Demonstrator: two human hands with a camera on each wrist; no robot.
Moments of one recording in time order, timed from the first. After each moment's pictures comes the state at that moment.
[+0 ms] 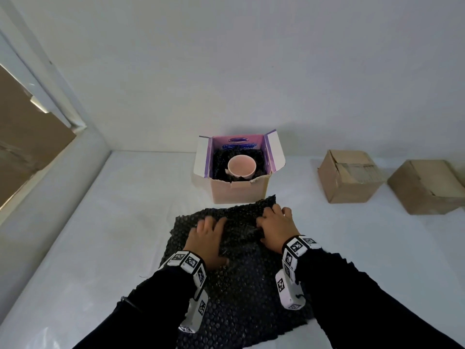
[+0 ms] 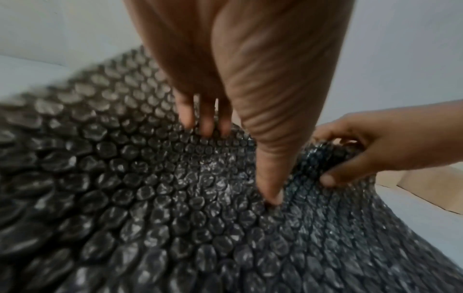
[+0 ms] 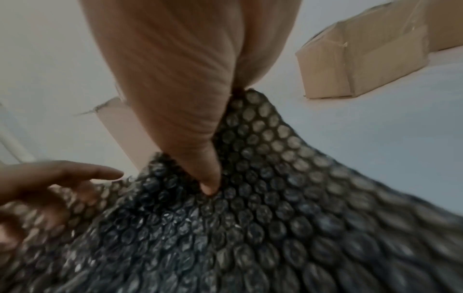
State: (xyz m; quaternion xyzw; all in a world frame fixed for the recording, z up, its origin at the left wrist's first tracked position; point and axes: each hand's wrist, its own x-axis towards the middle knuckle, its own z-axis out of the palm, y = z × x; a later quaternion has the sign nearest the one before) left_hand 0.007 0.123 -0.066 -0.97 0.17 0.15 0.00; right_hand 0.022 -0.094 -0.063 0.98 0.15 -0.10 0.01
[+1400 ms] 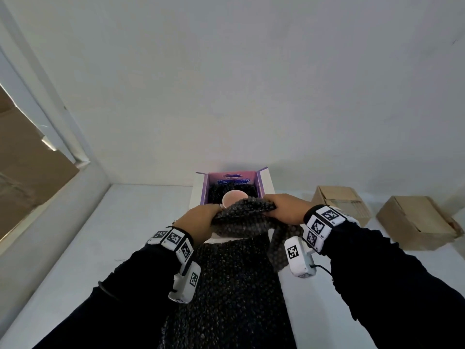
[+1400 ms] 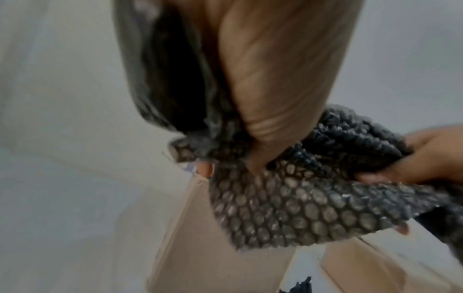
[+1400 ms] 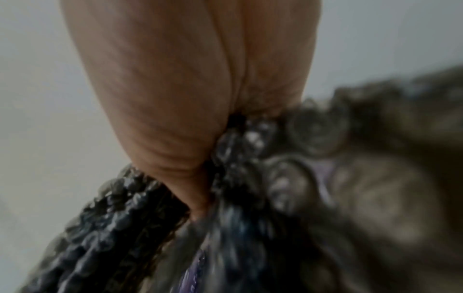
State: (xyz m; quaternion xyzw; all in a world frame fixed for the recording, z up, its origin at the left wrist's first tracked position) left_hand 0.088 0.115 0.051 -0.96 0.24 0.07 -0.14; right_hand 0.090 -0.137 0.088 0.95 0.12 -0.19 -0.21
